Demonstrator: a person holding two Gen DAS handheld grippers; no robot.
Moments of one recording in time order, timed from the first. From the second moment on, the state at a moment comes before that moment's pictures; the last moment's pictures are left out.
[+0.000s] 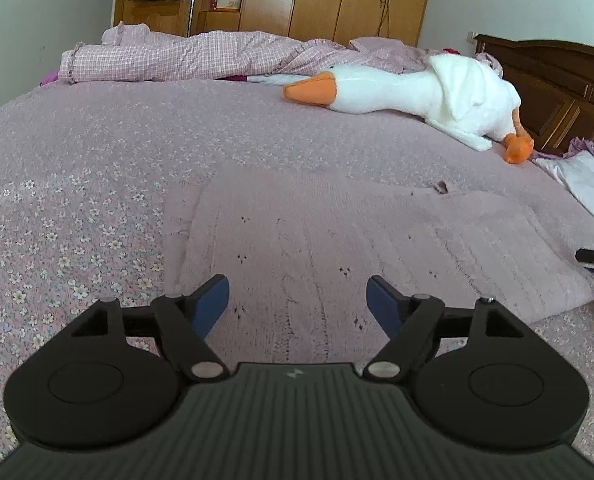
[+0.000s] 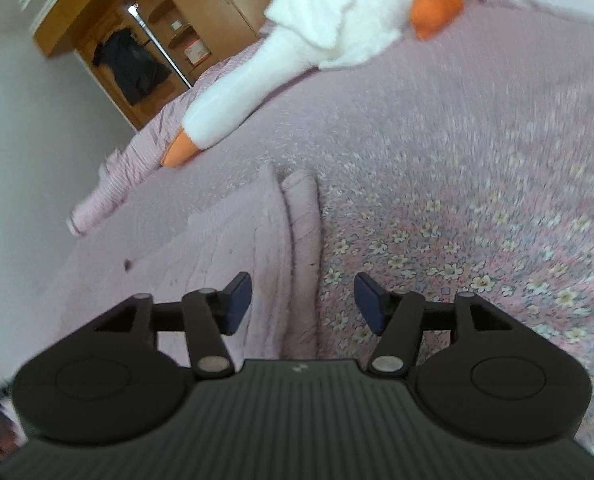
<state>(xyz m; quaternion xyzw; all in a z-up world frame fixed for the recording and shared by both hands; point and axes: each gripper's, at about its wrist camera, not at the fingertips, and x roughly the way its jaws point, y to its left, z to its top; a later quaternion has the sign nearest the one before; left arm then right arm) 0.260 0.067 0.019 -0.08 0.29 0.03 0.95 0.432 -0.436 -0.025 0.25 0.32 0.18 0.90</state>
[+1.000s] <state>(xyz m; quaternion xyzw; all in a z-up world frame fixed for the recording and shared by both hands) 0.297 0.064 0.013 -0.07 0.32 0.02 0.95 0.539 -0.444 -0.054 0.39 0.35 0.32 0.79</state>
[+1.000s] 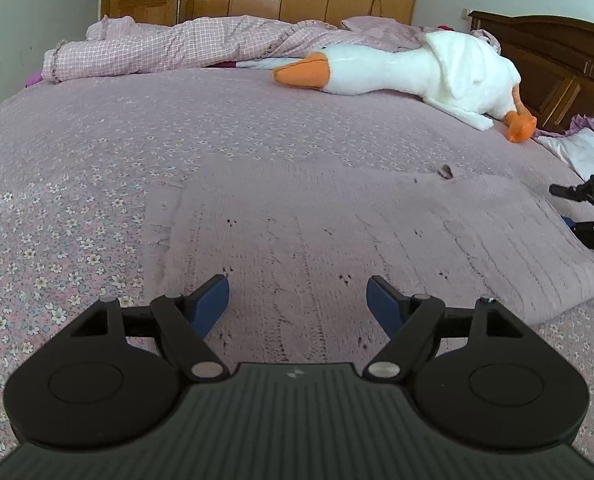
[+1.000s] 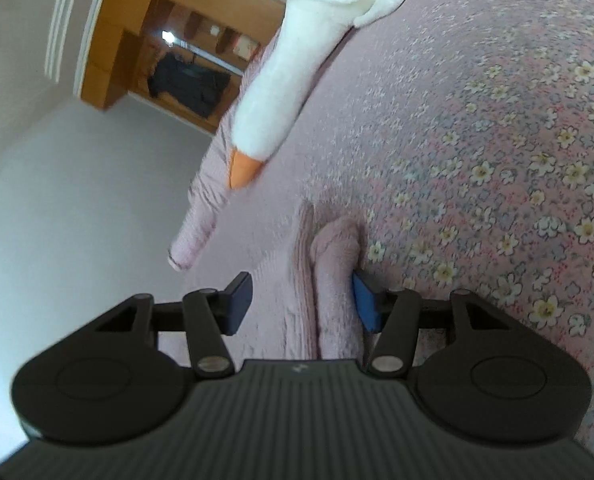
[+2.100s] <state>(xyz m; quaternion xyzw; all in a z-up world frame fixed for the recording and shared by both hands) 0.293 0.060 0.013 -0.08 0.30 0.02 0.95 0.521 -0.424 -0.041 0.42 0.35 0.29 0.78</state>
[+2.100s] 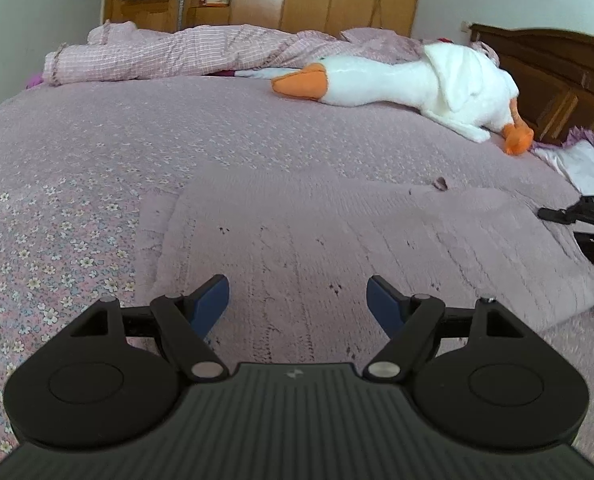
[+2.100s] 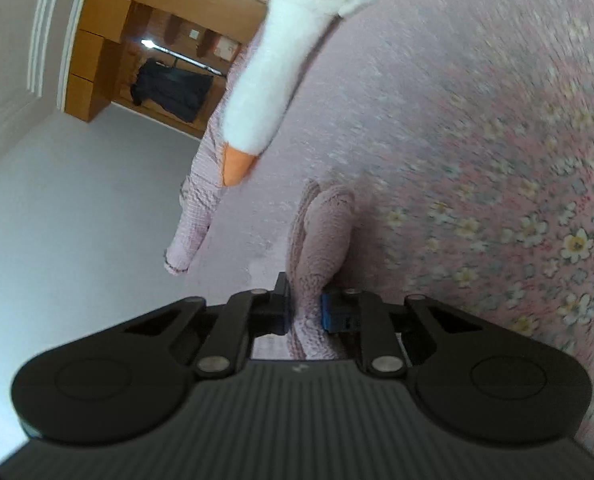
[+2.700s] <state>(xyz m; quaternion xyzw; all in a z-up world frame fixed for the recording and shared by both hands) 0.288 0.074 0.039 -0.11 0.28 0.02 0.95 0.514 -0.359 0.015 0.29 0.39 0.20 0.85</state>
